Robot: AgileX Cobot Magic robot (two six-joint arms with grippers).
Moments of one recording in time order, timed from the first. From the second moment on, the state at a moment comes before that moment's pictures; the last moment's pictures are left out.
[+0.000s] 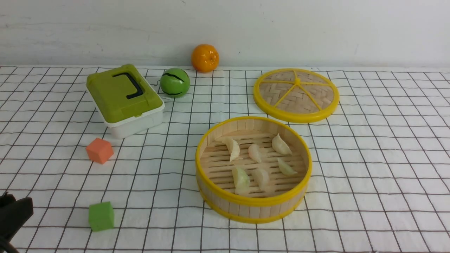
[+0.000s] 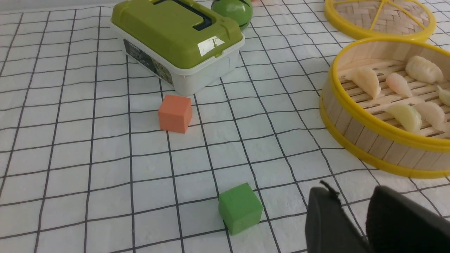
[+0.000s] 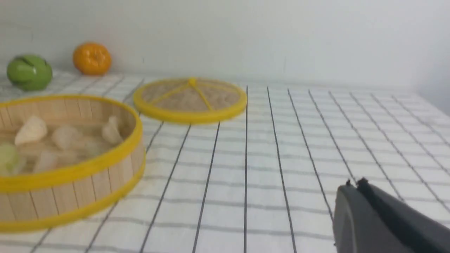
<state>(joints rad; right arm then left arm) 0.02 -0.01 0.03 0.03 0.16 -0.03 -0.60 0.42 -0.44 0.57 0.56 -0.67</state>
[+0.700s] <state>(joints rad) 0.02 -0.01 0.02 0.04 0.38 -0.01 -0.60 0.42 -0.44 0.57 0.56 -0.67</state>
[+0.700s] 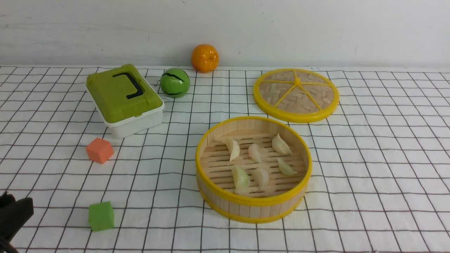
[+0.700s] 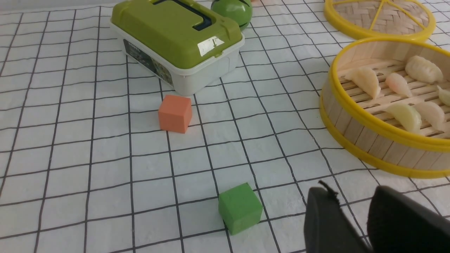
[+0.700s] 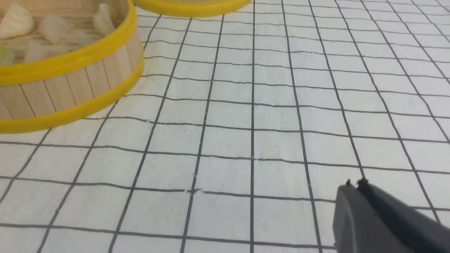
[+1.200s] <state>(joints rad) 0.02 -0.01 0.02 0.04 0.38 -0.01 -0.60 0.42 -0.44 0.57 0.56 -0.67</state>
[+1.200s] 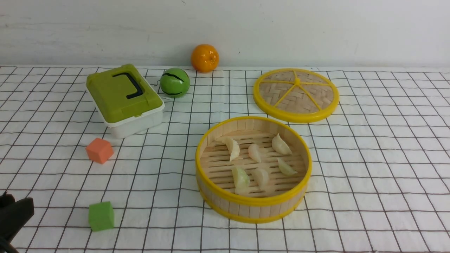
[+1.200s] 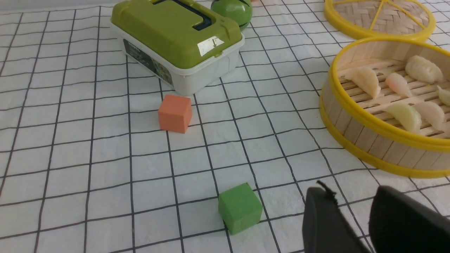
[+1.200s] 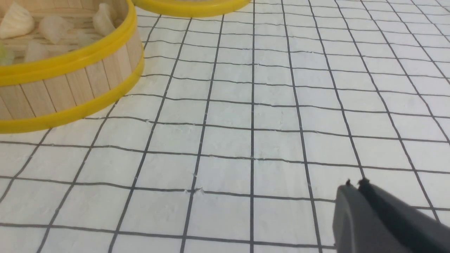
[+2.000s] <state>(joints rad) 0.02 -0.01 0.02 0.04 0.38 -0.01 -0.14 -0.01 -0.14 0.39 0.29 -0.53</state>
